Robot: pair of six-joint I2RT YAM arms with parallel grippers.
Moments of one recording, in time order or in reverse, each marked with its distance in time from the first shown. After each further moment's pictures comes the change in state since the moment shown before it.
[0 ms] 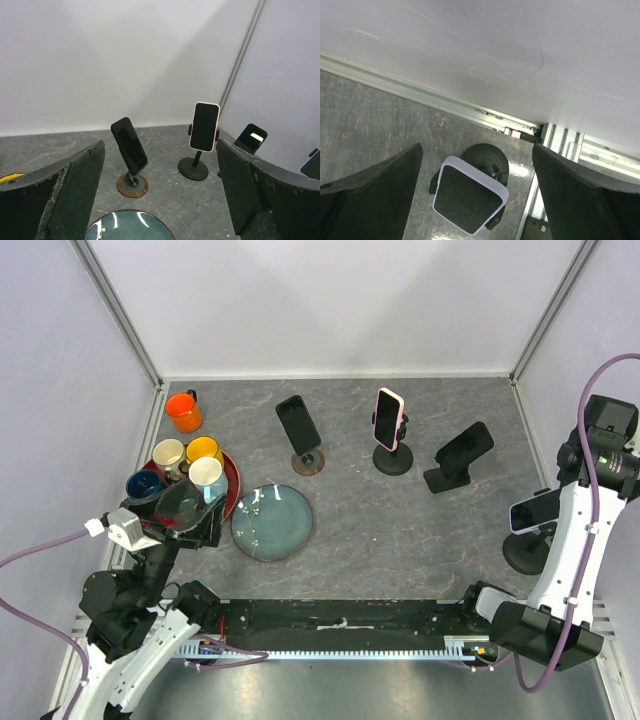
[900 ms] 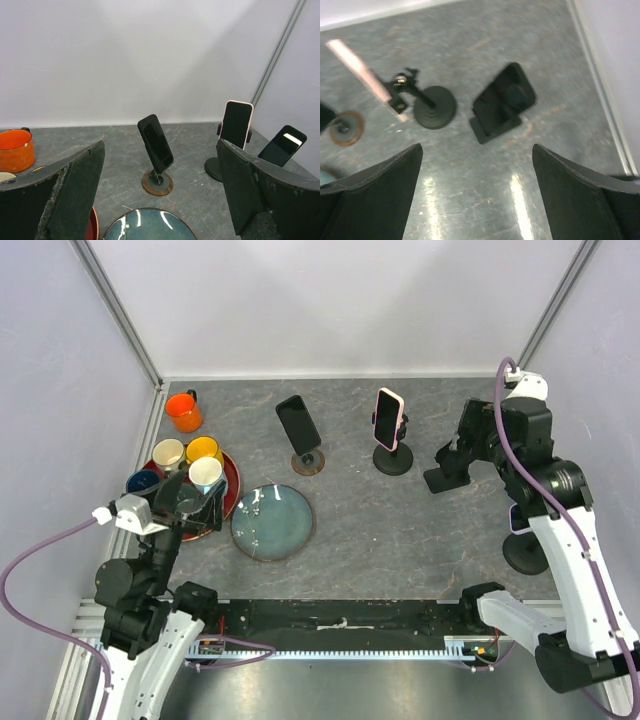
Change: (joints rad) left arm 0.298 0.095 0.008 0.016 0.166 -0.038; right arm 0.651 -0.144 -0.102 0.253 -0.459 -0.238
